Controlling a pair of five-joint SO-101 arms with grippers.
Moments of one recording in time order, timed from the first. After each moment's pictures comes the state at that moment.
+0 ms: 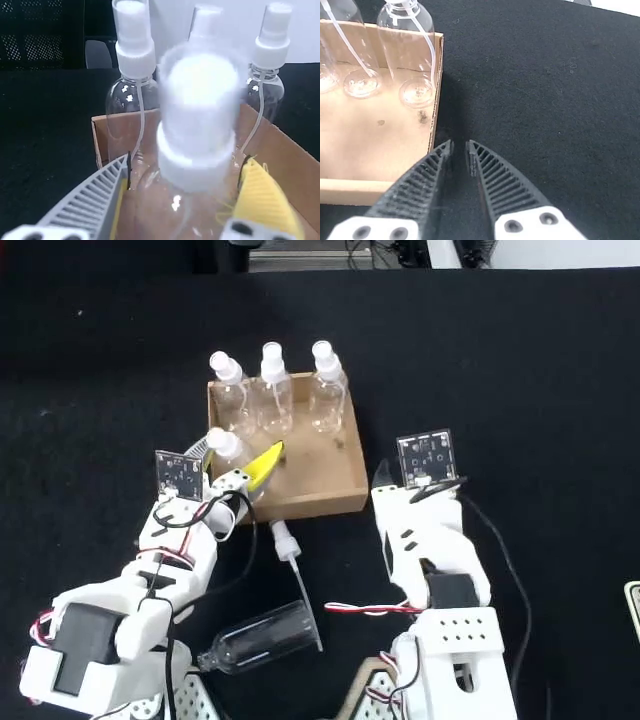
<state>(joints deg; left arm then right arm) 7.4 -12.0 83.7 -55.5 2.5 -2.5 -68.5 85.7 22.3 7.9</state>
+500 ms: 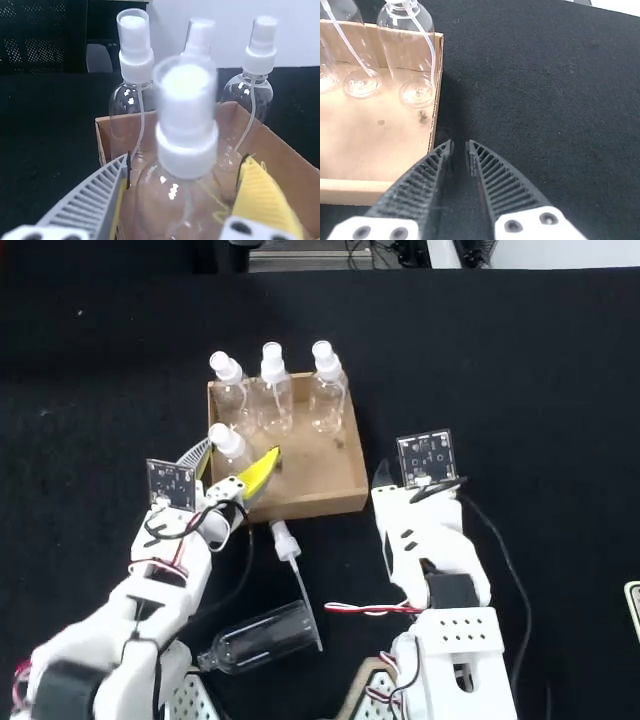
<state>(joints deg) 7.4 -29.8 89.9 -43.6 2.6 -2.5 -68.5 85.7 22.3 7.9</state>
